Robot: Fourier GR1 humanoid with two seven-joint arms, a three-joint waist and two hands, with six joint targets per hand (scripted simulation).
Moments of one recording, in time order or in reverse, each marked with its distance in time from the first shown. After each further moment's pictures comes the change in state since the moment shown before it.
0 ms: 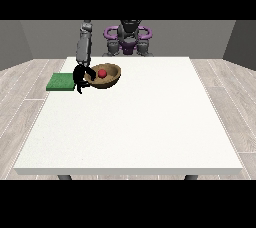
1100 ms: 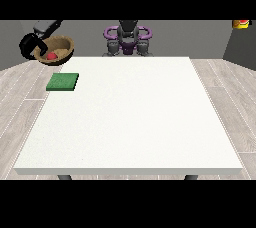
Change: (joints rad) left arm 0.199 0.107 0.102 0.240 -0.041 -0.064 -0.209; right arm -0.081 -0.447 0.044 -0.027 0.084 0.149 0.519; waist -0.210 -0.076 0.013
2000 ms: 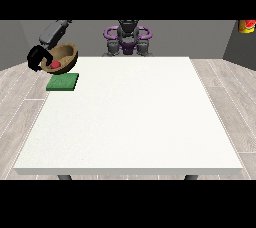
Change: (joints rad) left arm 0.011 0.079 0.013 0.069 0.023 -0.024 -0.085; right arm -0.045 0.094 -0.071 0.092 -0.059 -0.017 -0.057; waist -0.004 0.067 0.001
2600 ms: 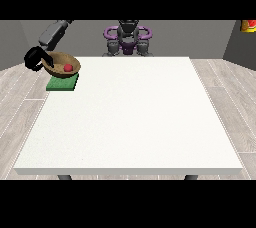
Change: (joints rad) left arm 0.016 0.029 0.002 0.014 0.020 -0.010 -0.019; right arm -0.020 -0.009 -0.039 0.048 0.003 -0.117 -0.039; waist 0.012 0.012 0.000
